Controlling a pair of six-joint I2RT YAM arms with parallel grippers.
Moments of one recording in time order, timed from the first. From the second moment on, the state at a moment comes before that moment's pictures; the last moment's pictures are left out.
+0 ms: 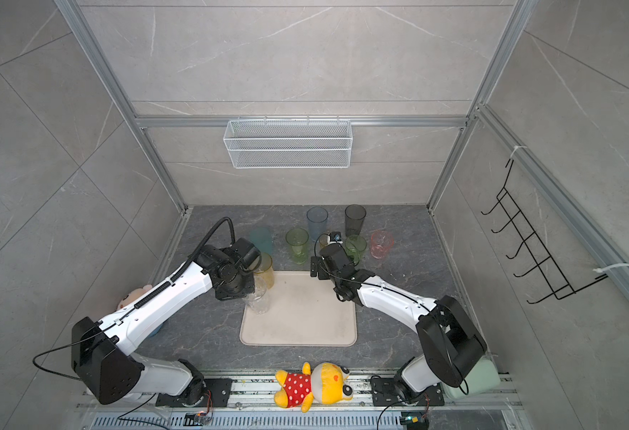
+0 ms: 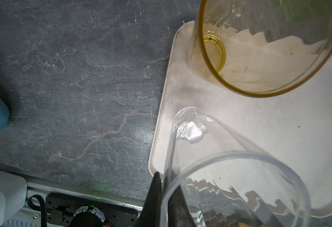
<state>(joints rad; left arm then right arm) -0.63 1.41 1.26 -1.23 -0.20 -0.78 0.66 1.52 0.93 -0.08 0.31 0.43</state>
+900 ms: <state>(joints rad) -0.58 1.47 1.24 -1.18 -0.17 -0.76 0.66 1.52 0.93 -0.11 0.30 0.44</state>
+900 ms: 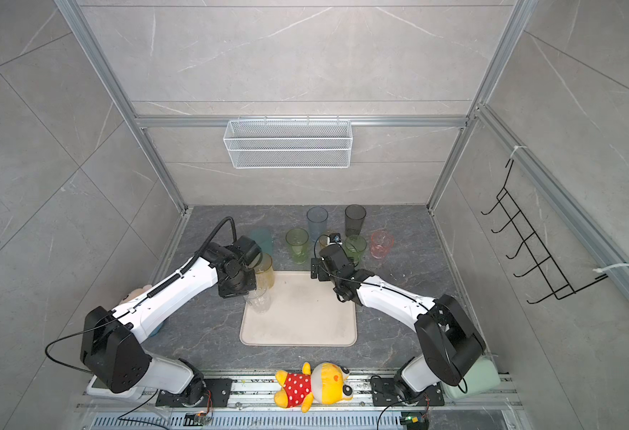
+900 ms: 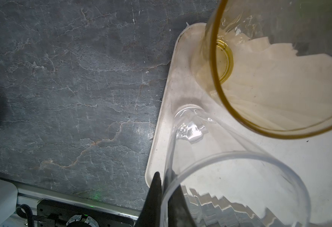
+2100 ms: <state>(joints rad) -0.57 1.48 1.36 -1.21 -0.15 -0.73 0.65 1.53 0.94 -0.12 0.29 0.45</state>
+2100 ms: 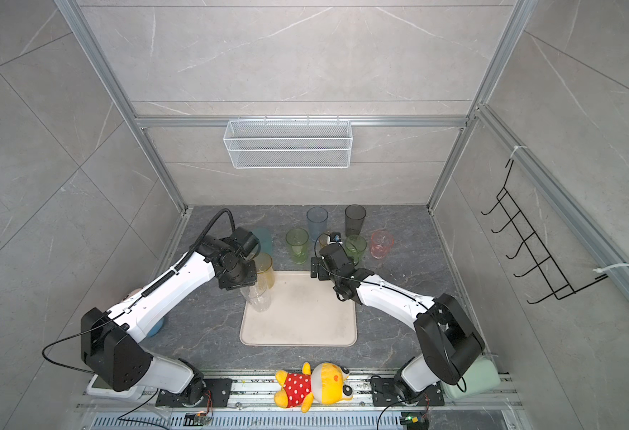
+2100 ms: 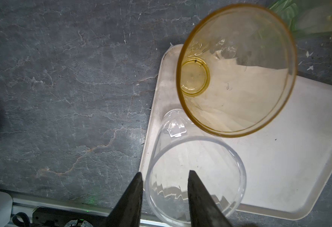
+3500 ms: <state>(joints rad) -0.57 1.85 2.07 -1.23 -0.20 -0.57 0.65 1.43 0.90 -0.10 0.39 0.42</state>
